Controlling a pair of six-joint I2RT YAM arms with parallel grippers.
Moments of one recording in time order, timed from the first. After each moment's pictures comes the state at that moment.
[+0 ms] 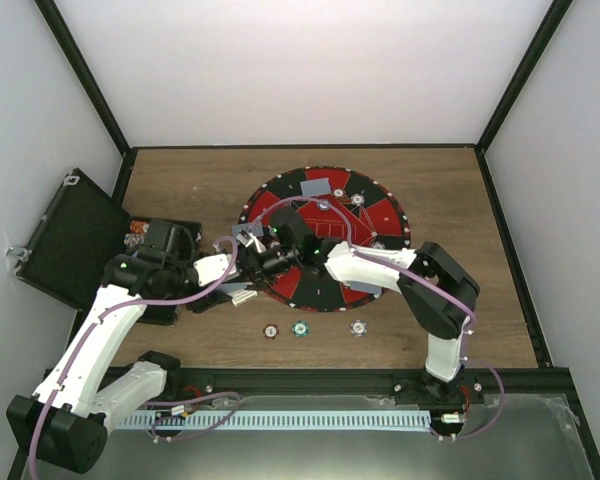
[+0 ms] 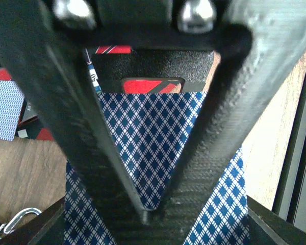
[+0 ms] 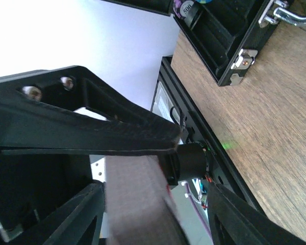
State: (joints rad) left arm -0.29 0.95 0.90 -1.06 0.47 0.86; right arm 0.92 1.83 1.21 0.17 -0.90 1.06
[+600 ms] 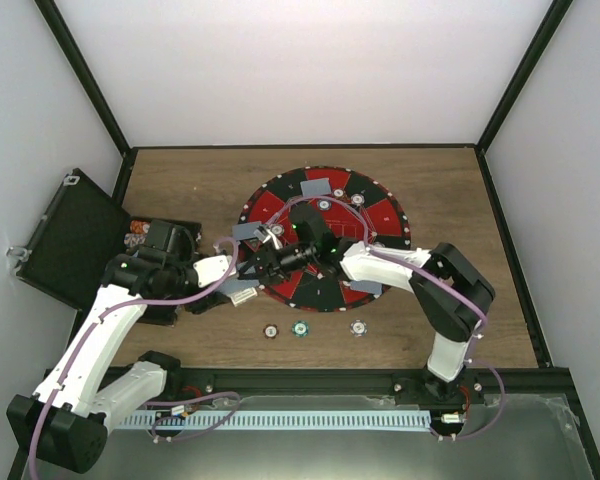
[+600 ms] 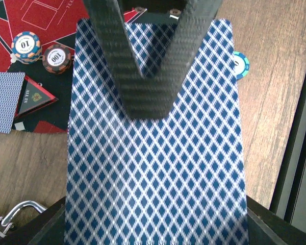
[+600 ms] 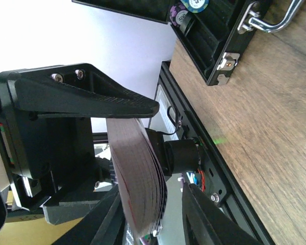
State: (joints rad) left arm -0.29 0.95 0.90 -1.07 0.45 0.86; right arm 0.84 1.78 1.10 0.23 -0.96 1.04
